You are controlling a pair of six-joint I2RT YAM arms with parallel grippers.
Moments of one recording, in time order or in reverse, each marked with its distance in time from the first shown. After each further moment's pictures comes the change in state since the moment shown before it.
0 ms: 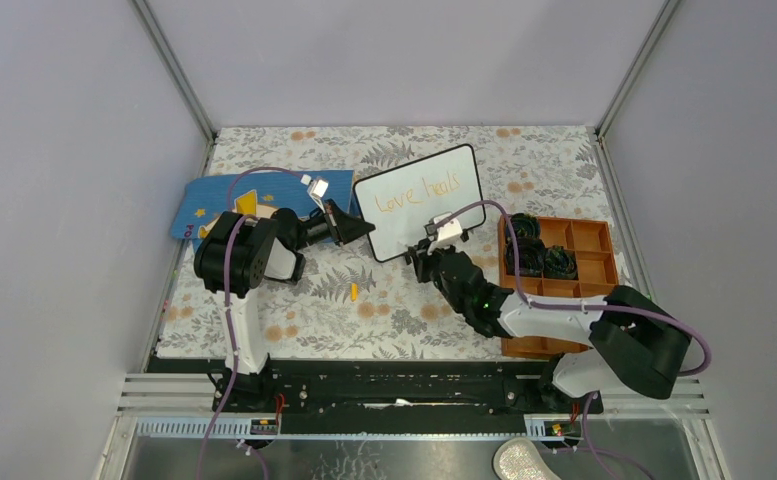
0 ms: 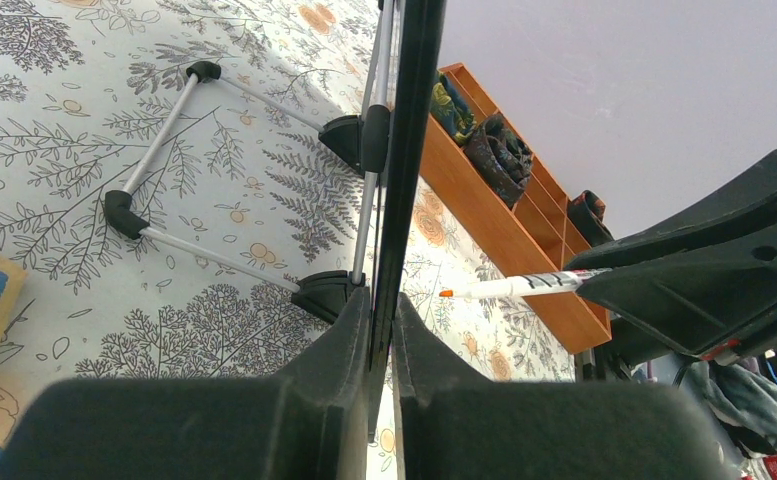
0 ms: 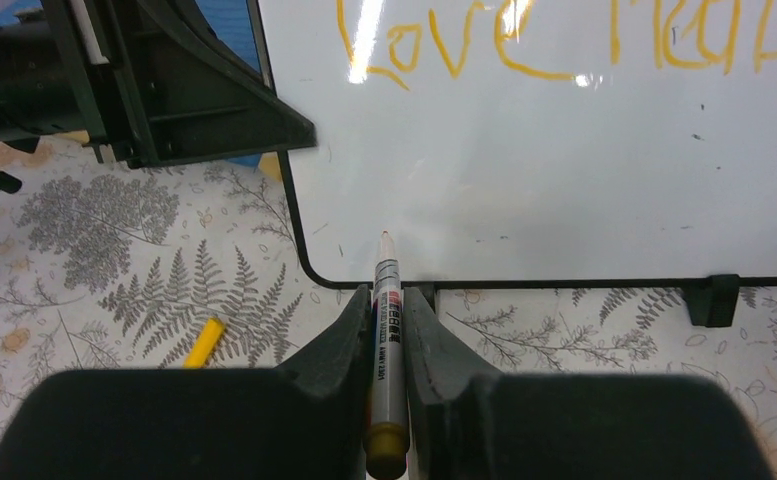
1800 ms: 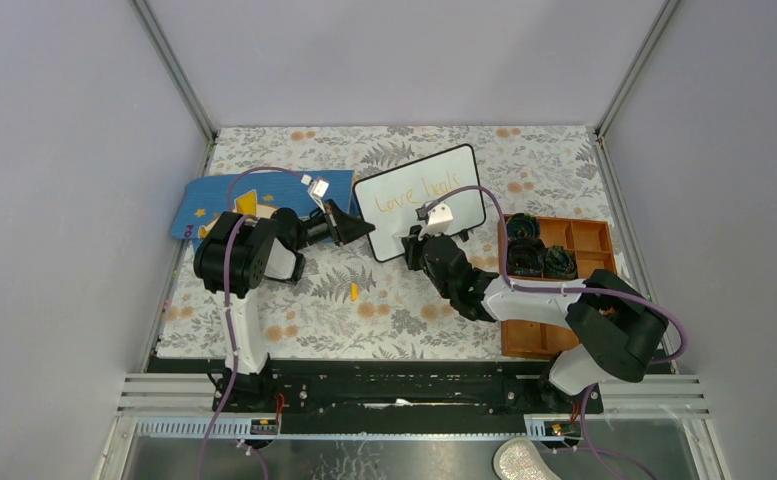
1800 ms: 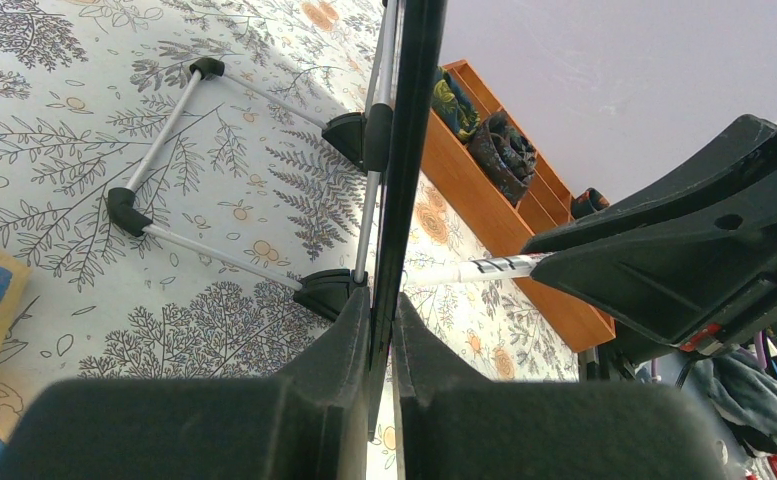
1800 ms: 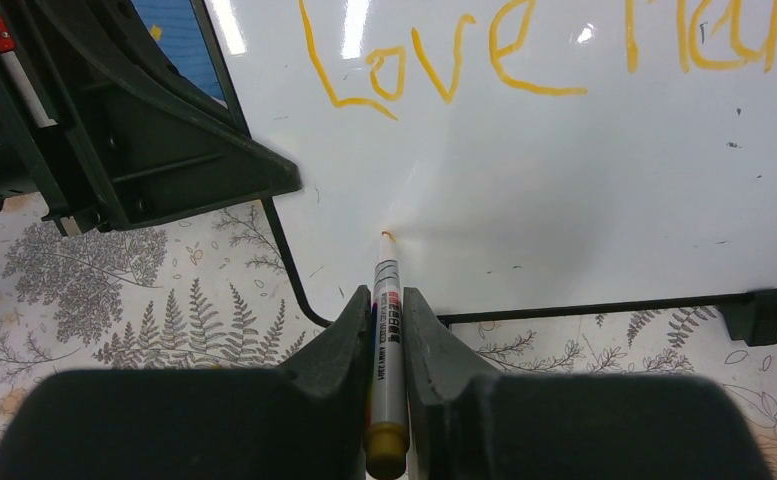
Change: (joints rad) left arm -0.003 -0.002 0.000 -0.014 0.001 0.014; right arm -0.041 0.148 0.159 -0.082 0.006 0.093
